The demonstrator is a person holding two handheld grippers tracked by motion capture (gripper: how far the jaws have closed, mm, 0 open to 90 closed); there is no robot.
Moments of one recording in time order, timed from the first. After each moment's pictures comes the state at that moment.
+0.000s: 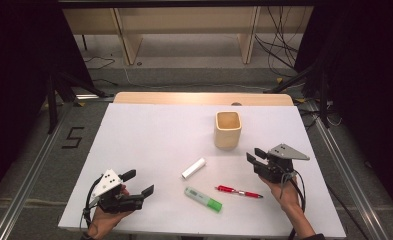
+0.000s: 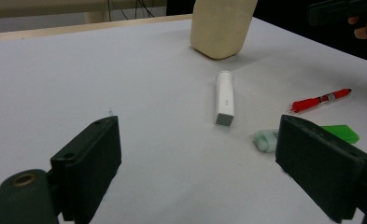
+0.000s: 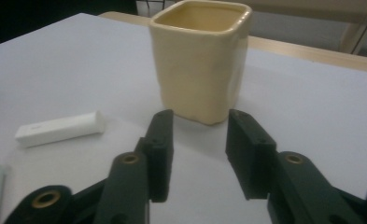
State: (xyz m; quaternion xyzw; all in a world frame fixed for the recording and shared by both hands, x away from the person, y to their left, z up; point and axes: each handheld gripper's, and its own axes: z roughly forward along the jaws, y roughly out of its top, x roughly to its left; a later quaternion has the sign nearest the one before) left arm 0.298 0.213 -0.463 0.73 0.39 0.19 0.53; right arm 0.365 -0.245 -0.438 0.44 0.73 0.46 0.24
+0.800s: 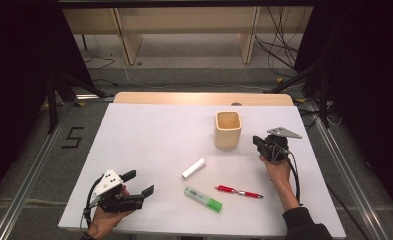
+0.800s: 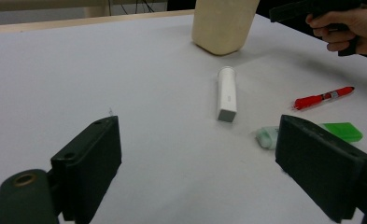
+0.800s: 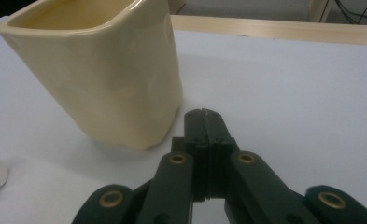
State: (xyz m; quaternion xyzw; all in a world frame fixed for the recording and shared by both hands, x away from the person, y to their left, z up) left arm 0.300 0.214 -0.465 0.73 0.39 0.18 0.53; right arm 0.438 -0.255 -0.460 0.52 0.70 0.43 0.23
